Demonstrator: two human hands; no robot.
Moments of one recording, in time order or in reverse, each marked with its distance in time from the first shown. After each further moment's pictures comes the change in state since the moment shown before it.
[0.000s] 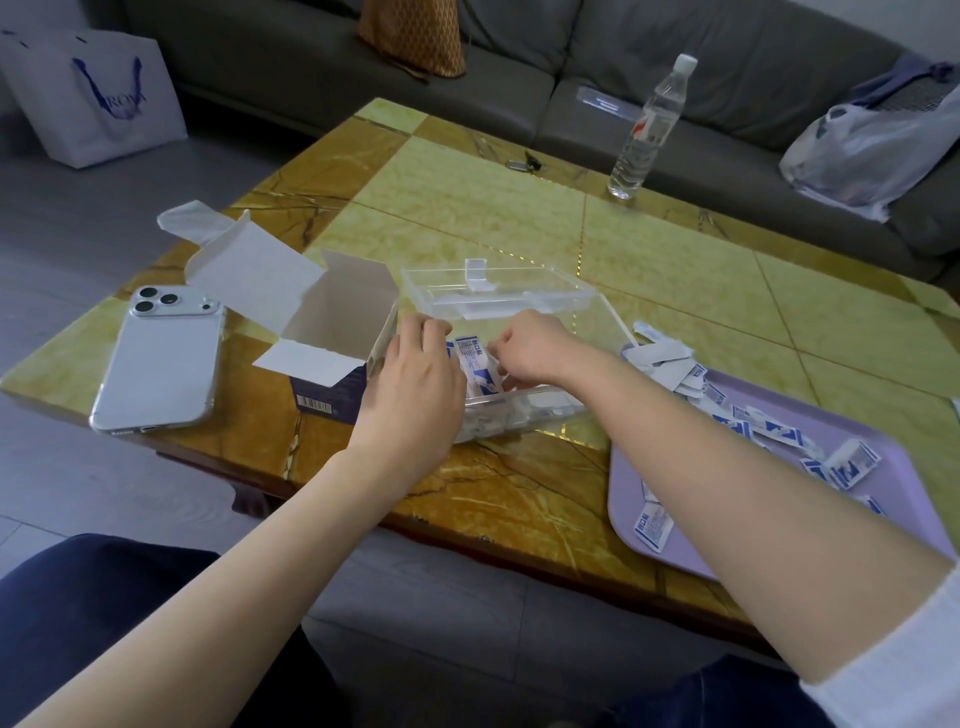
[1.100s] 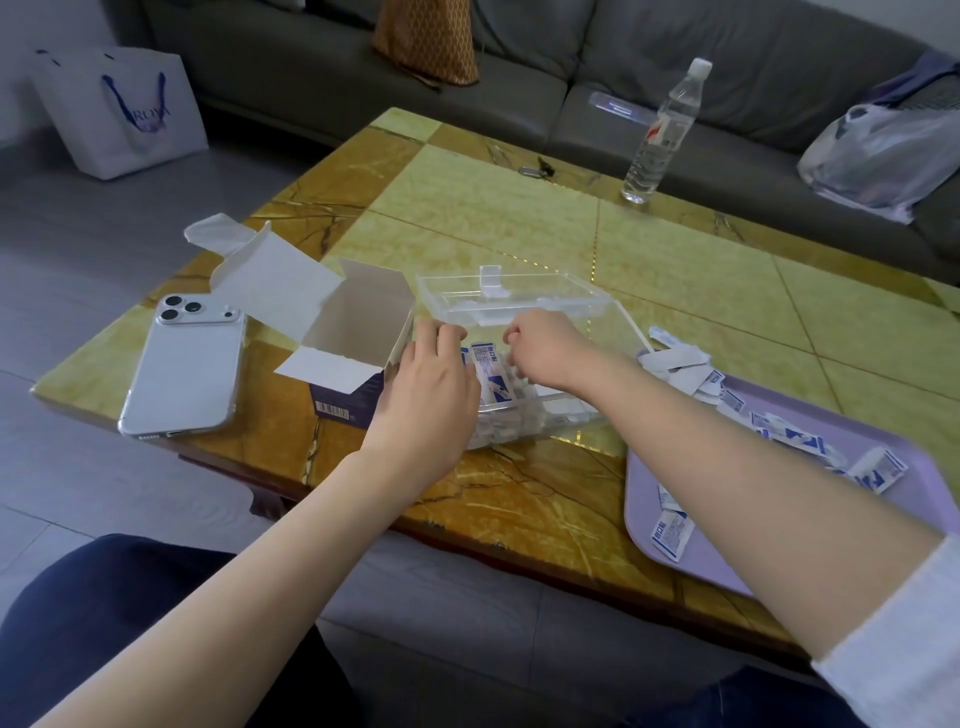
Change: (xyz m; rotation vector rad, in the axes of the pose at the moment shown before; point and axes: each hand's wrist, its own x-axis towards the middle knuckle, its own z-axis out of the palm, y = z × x) left_hand 0.002 -0.005 -0.001 -0.003 -0.033 0.027; right_hand 0.011 0.002 0.002 -0.040 0.052 -0.060
